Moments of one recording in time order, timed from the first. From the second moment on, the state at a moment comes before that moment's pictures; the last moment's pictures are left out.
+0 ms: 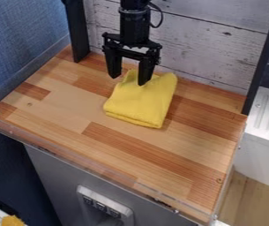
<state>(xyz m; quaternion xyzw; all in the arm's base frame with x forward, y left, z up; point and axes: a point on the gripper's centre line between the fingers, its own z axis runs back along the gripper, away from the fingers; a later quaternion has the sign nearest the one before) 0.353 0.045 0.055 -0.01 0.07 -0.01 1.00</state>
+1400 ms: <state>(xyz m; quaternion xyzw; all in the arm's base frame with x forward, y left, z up) 0.346 0.045 0.012 0.00 -0.02 -0.26 0.97</state>
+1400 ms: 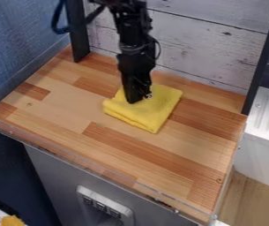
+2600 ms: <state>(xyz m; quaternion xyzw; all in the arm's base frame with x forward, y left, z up) 0.281 0.077 0.011 0.00 0.00 -0.03 1.00</state>
